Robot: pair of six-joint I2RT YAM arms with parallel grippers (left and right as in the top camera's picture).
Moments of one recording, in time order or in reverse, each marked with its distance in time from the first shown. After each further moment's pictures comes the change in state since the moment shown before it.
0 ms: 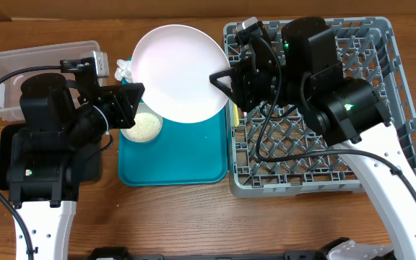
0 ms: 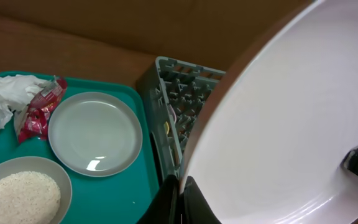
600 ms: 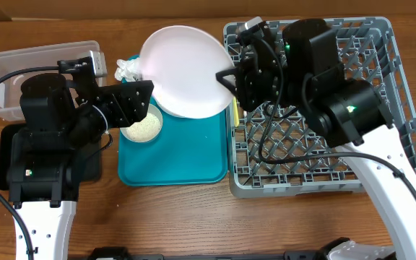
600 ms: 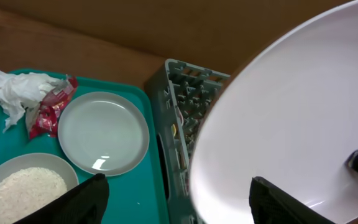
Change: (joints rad) left arm -0.001 0.000 0.000 -0.004 -0.042 -0.021; right arm 0.000 -0.015 0.000 -0.026 0.112 -0.033
